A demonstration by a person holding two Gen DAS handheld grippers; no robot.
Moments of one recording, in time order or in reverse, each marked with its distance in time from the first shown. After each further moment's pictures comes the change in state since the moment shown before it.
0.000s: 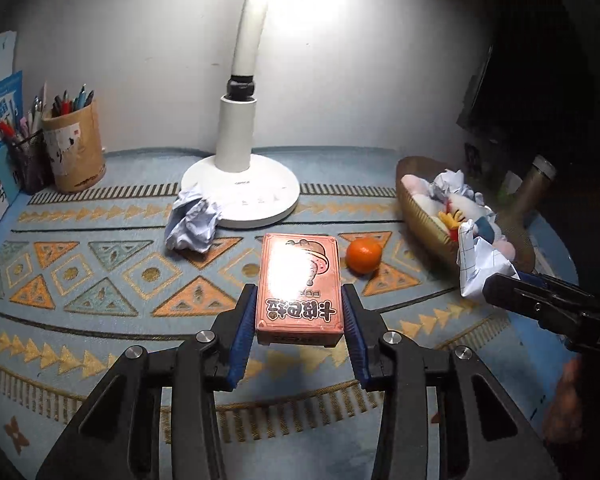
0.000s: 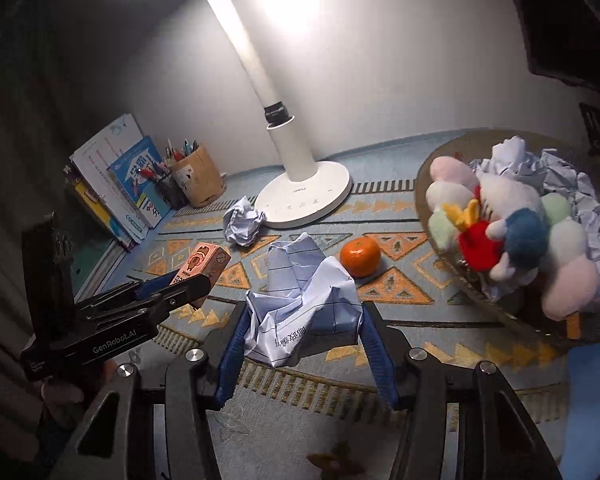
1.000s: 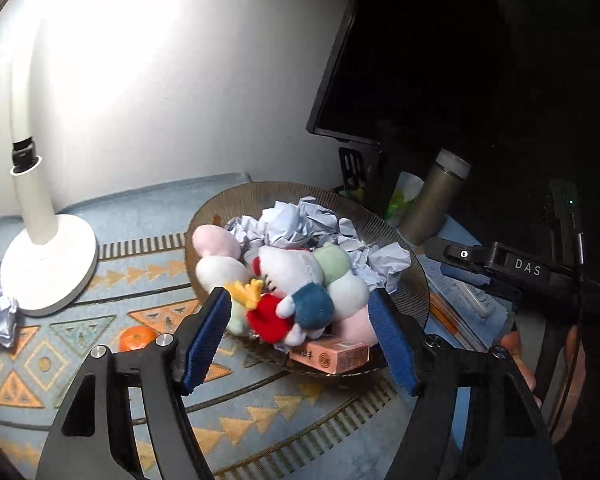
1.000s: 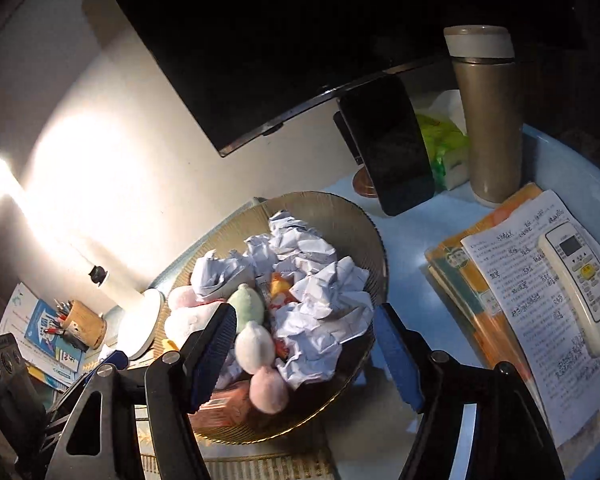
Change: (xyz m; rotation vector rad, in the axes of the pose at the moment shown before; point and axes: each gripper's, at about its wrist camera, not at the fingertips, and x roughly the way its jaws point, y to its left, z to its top) left arm 0.049 -0.136 0.049 0.091 -0.027 -0.269; right arm -0.097 -0.188 0.031 0.406 -0.167 -0.296
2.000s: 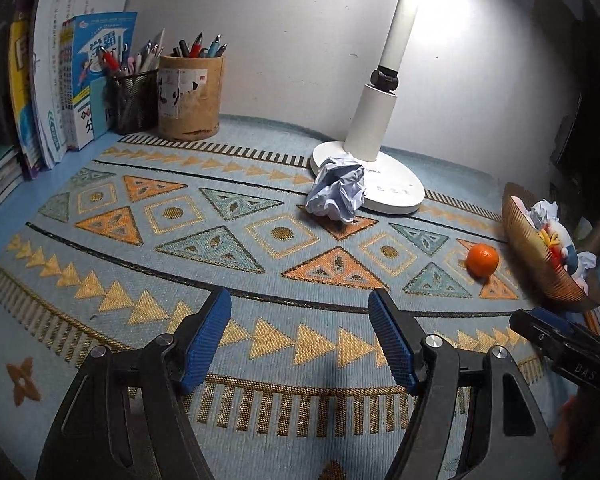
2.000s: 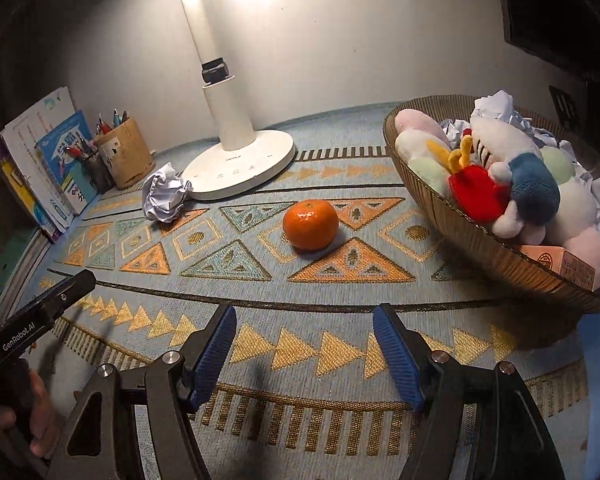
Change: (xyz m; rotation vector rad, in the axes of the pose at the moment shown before) left arm -0.115 0.192 -0.111 -0.297 -0.040 0.535; right arm 0.102 0.186 -0.164 -0.431 0.160 0.044
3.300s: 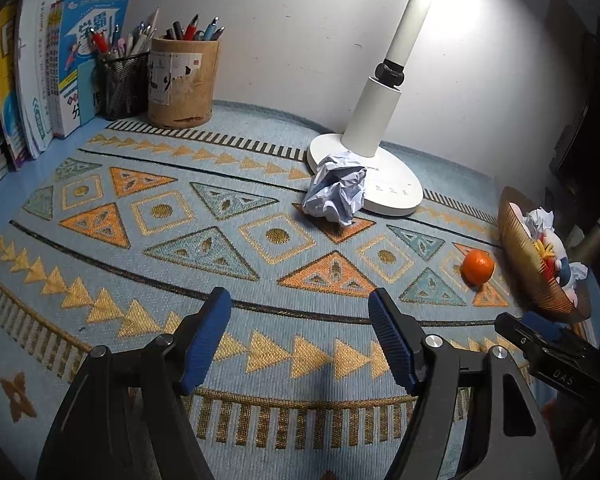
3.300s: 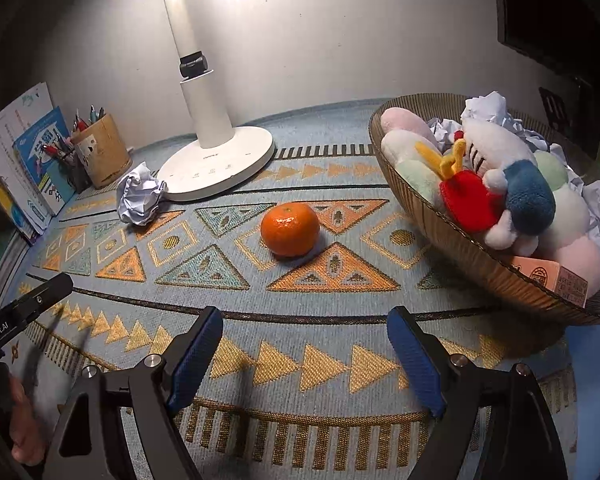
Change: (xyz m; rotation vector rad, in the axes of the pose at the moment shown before) left arm 0.015 0.006 0.025 -0.005 0.078 -0.068; right arm 0.011 0.000 0.013 -0.002 0.033 -0.069
